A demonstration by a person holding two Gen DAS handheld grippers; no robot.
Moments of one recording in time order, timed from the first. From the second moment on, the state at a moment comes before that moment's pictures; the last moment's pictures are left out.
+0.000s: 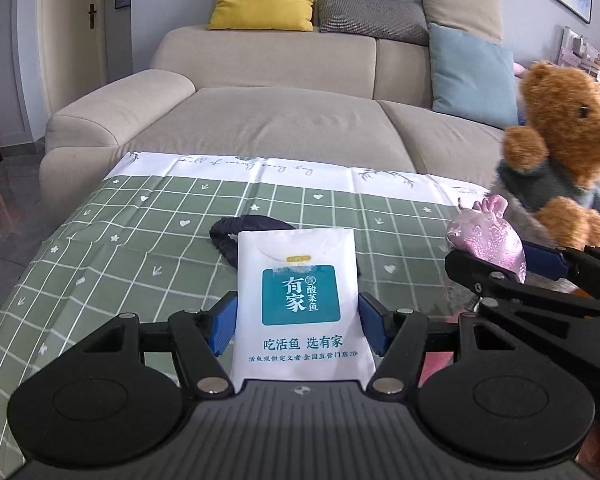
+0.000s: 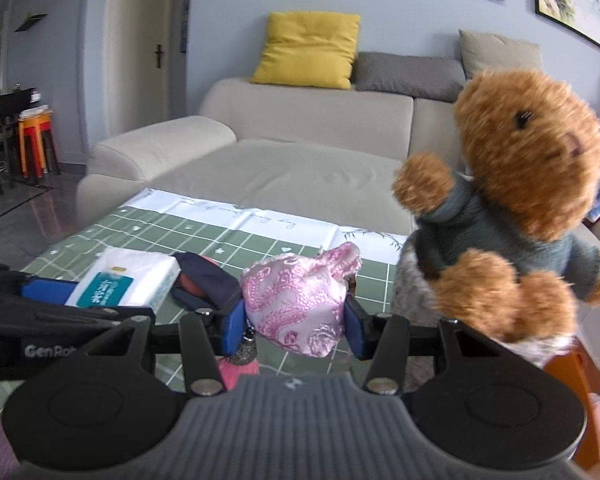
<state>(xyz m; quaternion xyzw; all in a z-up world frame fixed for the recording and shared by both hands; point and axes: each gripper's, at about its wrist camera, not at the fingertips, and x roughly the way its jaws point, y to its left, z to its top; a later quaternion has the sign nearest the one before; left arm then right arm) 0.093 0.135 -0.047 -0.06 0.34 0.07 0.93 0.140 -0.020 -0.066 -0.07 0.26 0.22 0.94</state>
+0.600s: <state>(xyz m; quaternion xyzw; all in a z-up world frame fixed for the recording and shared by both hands) 0.041 0.047 0.002 -0.04 0.35 -0.03 0.94 0.046 -0.138 -0.009 -0.05 0.27 0.22 0.94</state>
